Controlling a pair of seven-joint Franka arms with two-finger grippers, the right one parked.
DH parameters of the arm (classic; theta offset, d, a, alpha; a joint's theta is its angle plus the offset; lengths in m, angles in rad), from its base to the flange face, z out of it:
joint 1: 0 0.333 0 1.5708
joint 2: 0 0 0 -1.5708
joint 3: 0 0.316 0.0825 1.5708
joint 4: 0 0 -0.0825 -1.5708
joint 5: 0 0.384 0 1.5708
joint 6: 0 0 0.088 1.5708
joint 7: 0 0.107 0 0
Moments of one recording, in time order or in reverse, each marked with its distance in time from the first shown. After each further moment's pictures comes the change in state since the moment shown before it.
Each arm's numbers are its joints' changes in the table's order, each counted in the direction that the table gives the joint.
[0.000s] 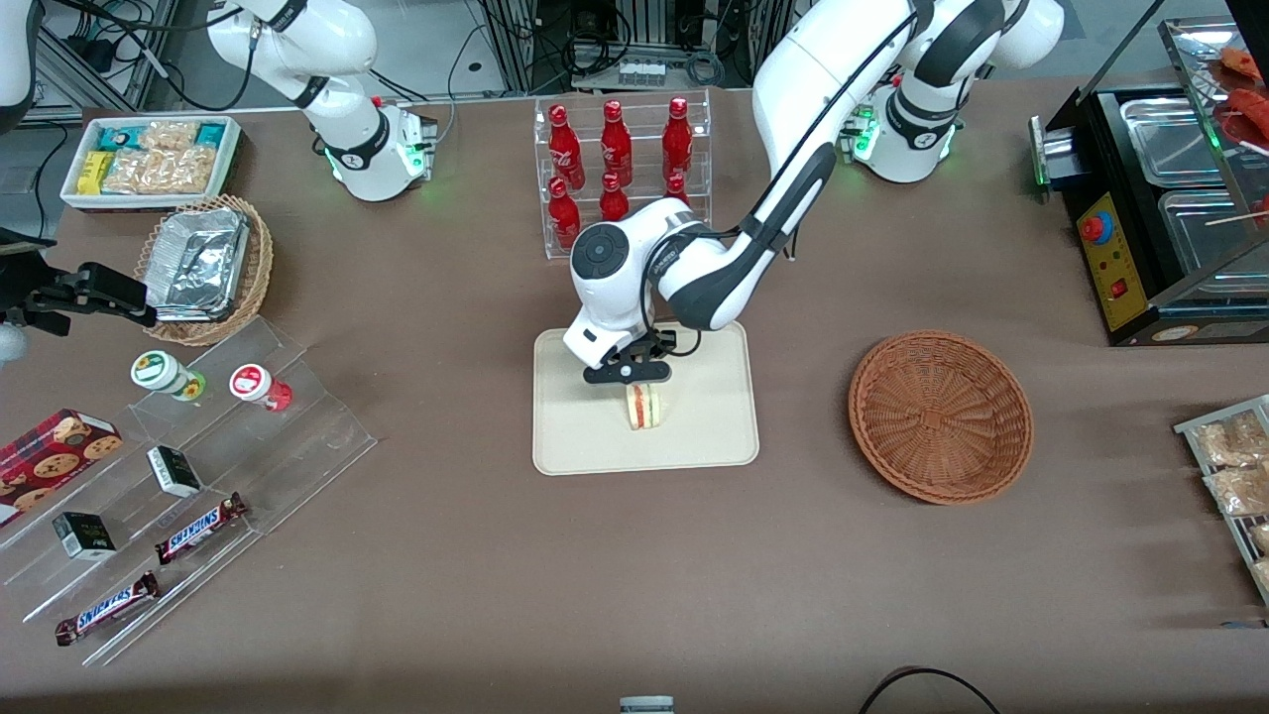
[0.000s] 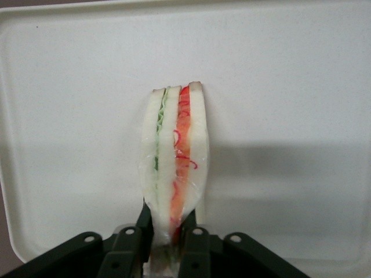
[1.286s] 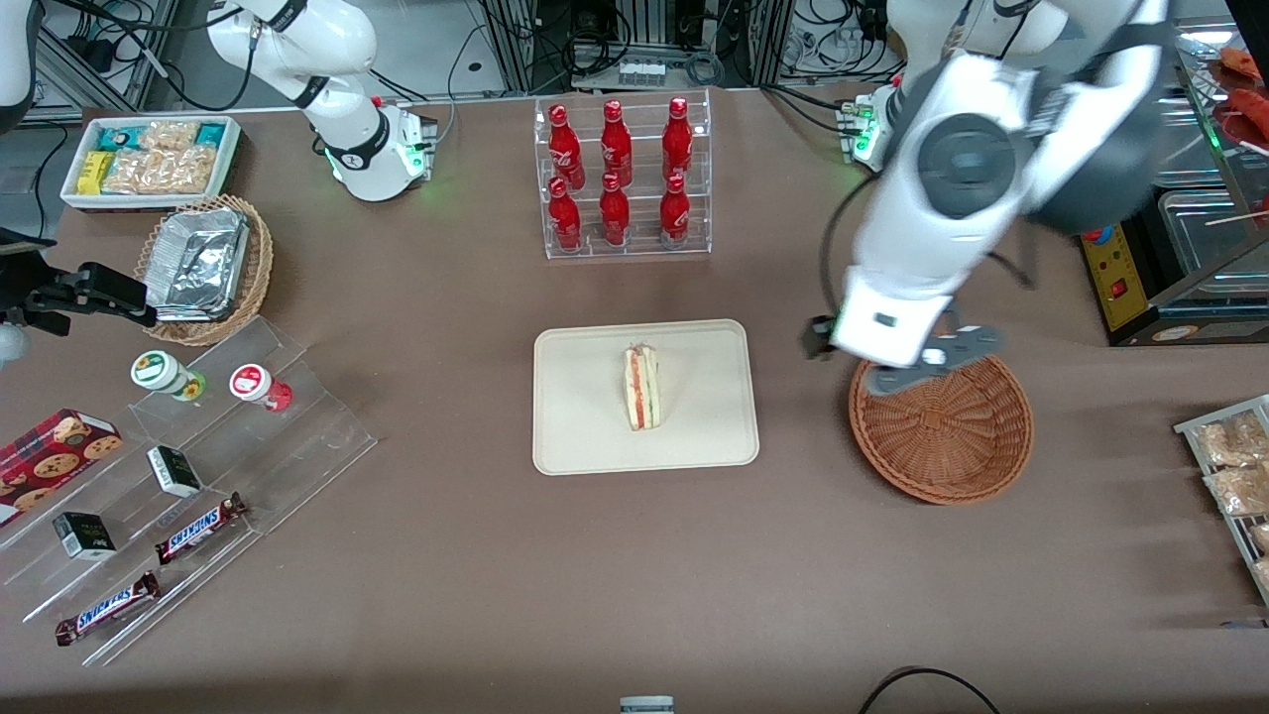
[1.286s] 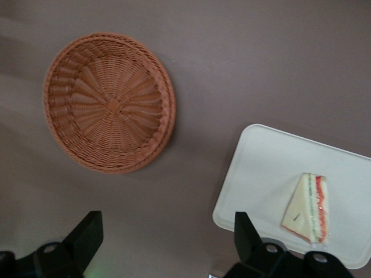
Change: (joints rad) arm 0.453 0.490 0.026 0.028 -0.132 -0.545 0.250
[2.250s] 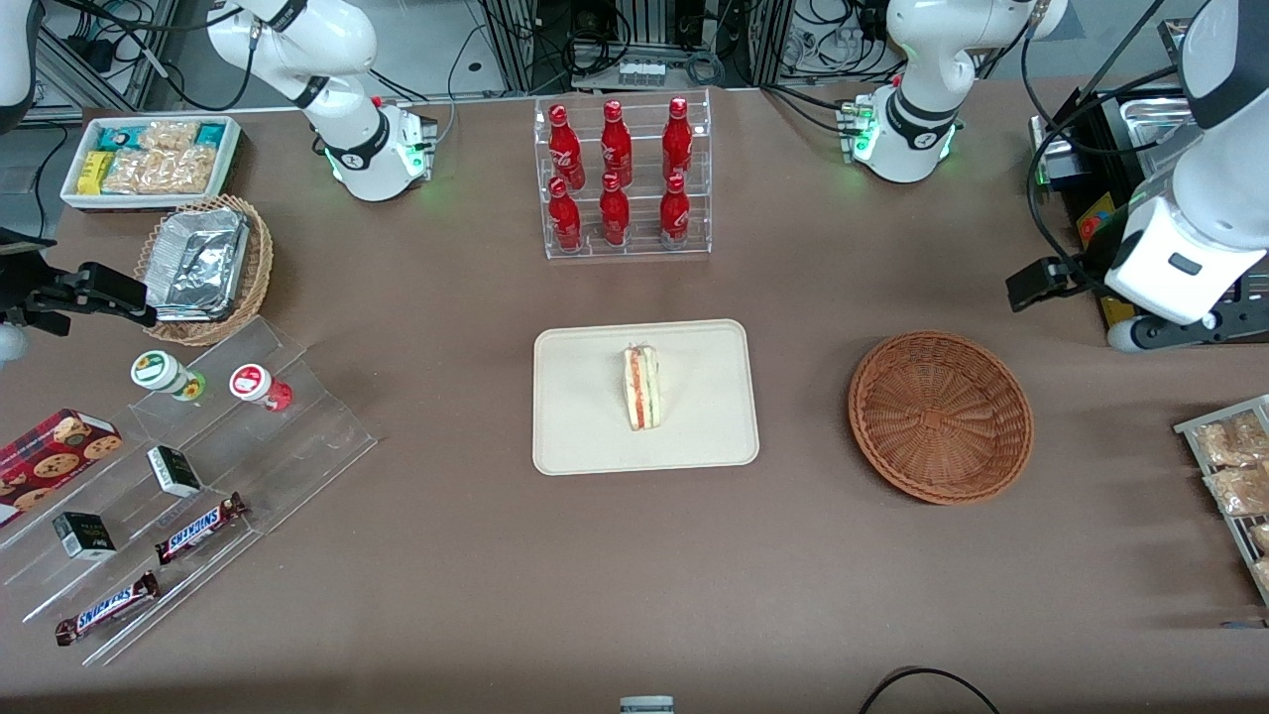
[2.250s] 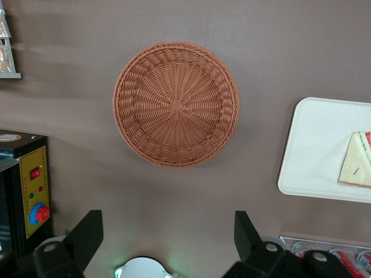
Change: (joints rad) arm 0.275 0.158 0.000 -0.037 -0.058 -0.145 0.469
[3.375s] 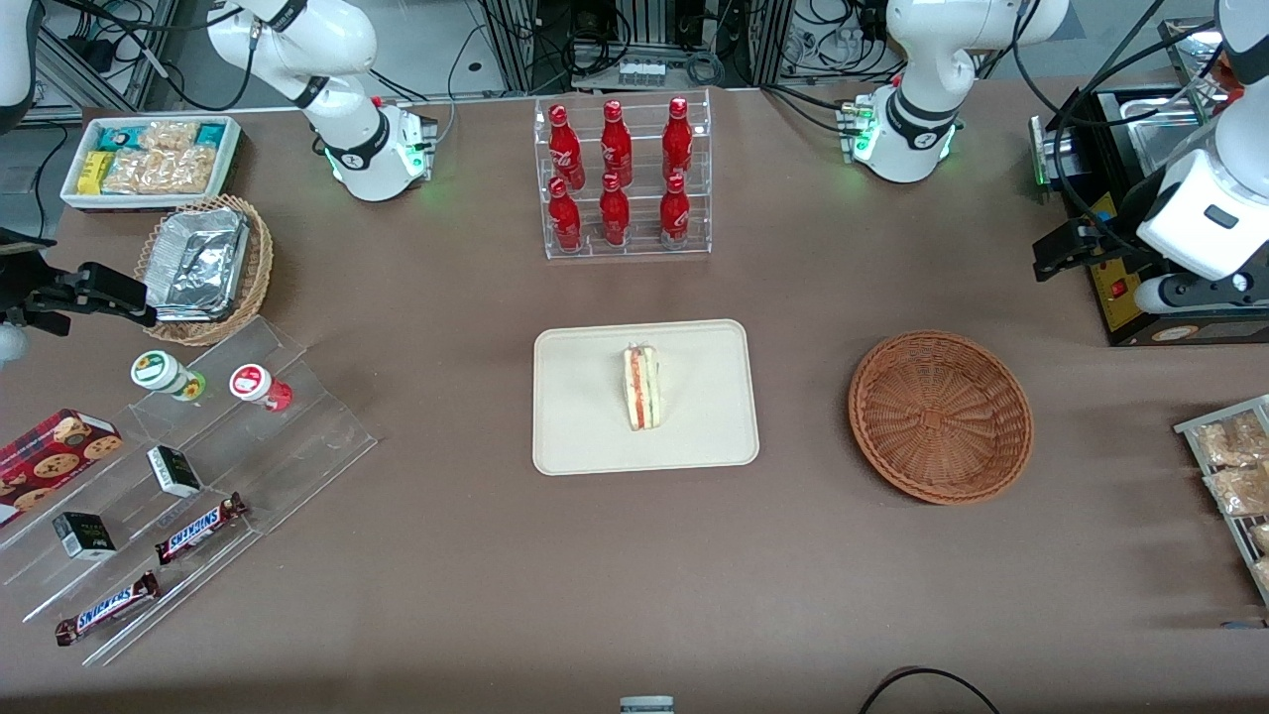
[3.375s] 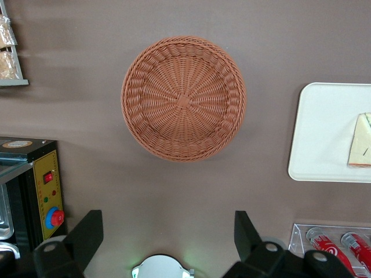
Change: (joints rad) arm -0.084 0.076 0.145 -0.066 -0.017 0.012 0.120
